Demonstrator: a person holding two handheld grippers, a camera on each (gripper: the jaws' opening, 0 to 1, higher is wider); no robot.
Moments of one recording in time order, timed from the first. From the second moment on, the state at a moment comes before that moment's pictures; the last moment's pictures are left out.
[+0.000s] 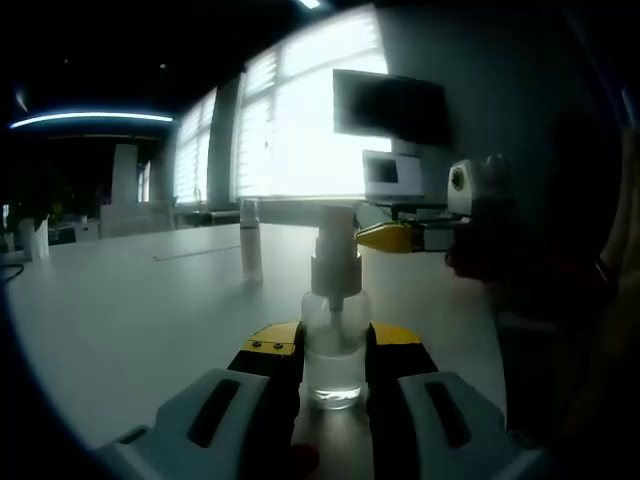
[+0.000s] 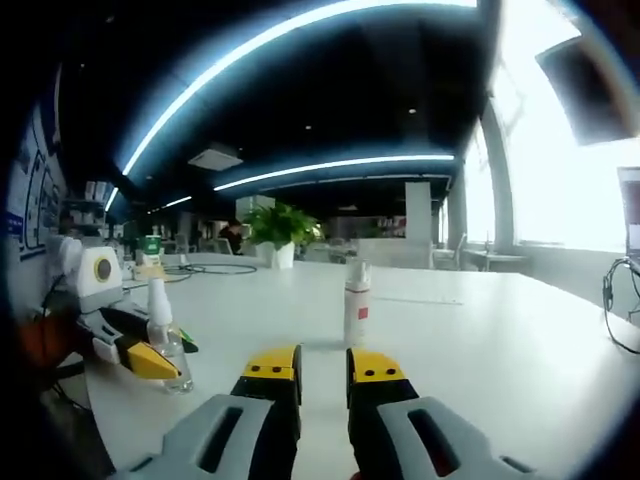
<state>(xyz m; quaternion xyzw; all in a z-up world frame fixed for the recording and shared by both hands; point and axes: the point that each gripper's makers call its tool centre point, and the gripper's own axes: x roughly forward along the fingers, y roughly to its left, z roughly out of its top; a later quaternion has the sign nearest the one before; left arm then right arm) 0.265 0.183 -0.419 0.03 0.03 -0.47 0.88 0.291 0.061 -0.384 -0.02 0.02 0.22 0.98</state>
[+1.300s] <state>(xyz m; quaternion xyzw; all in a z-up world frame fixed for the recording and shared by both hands) 0.266 0.183 -0.420 0.03 0.03 -0.47 0.88 0.274 0.052 -0.407 -0.02 0.02 0.25 0.97</state>
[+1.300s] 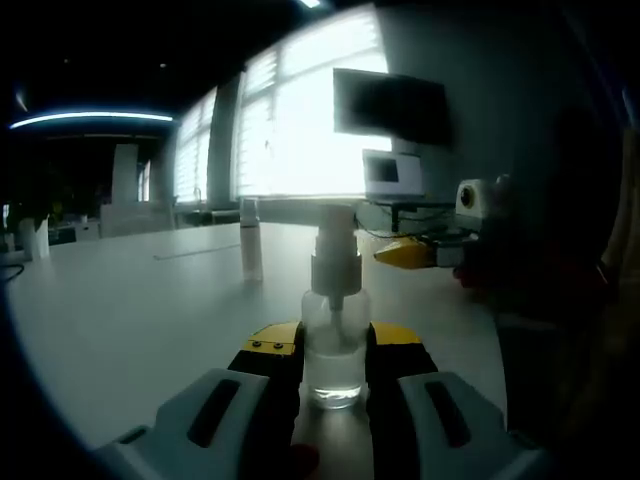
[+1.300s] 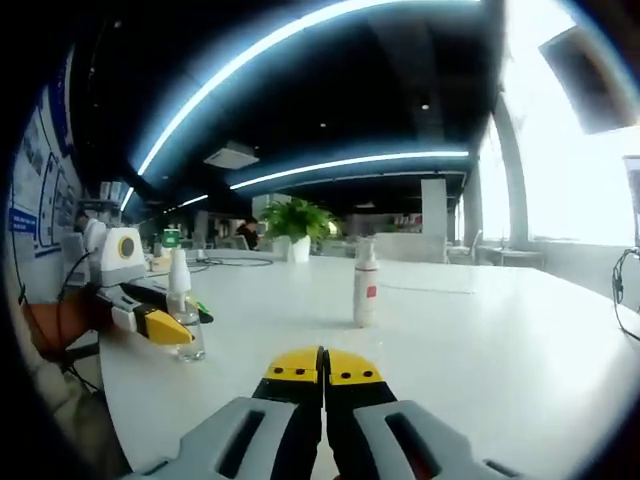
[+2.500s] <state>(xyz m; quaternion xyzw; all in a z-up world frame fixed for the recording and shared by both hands) 0.265 0.183 -0.421 0.03 0.03 -0.47 0.88 0.266 0.065 -0.419 -0.05 0.02 0.31 0.95</state>
